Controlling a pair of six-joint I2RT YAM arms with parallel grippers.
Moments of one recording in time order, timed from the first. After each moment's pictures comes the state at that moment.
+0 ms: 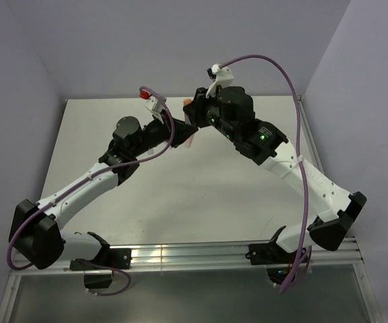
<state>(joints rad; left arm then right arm) -0.62 1.32 1.01 0.40 0.40 -0.47 0.79 1.38 1.56 -0.38 0.19 0.34</state>
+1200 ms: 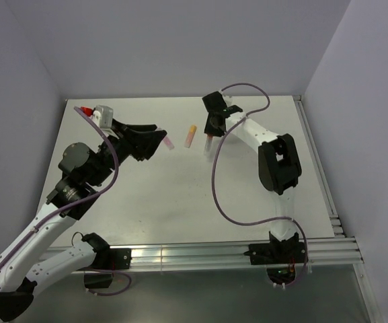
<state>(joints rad) -0.66 0.83 0.97 0.08 0.10 -0.50 0.46 2.03 1.68 -0.60 0.25 0.64</state>
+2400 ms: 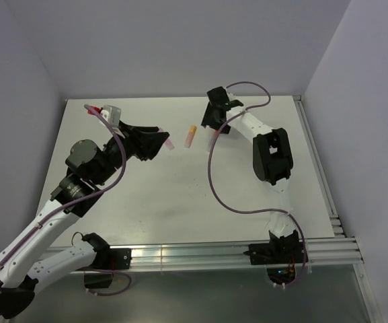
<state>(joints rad) -0.66 0.85 0.97 0.04 0.09 -0.48 0.37 2.25 1.90 -0.63 0.20 0.67</state>
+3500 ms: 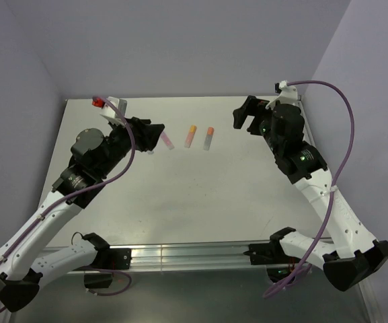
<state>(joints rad) -0.63 0.93 1.06 -0.08 -0.03 -0.34 0.41 1.05 1.22 -0.38 0.23 0.41</state>
